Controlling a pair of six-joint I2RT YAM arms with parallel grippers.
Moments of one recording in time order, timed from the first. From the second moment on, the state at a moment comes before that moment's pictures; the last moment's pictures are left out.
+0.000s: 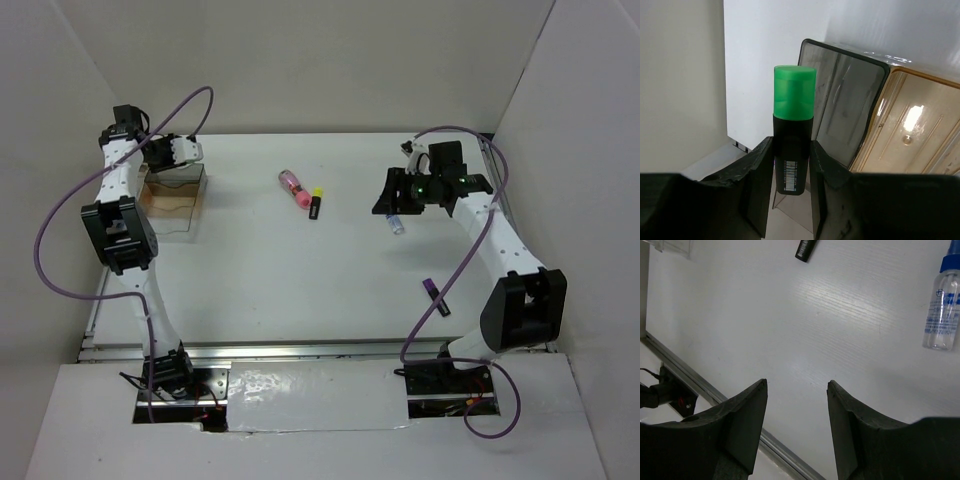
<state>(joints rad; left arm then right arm) 0.28 2.29 2.19 -0.90 0.50 1.60 0.13 1.48 1.30 -0.64 -0.55 0.16</state>
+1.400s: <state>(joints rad) 0.04 2.00 1.97 -0.63 0.44 0.86 0.16 1.51 1.30 -0.64 -0.54 0.15</state>
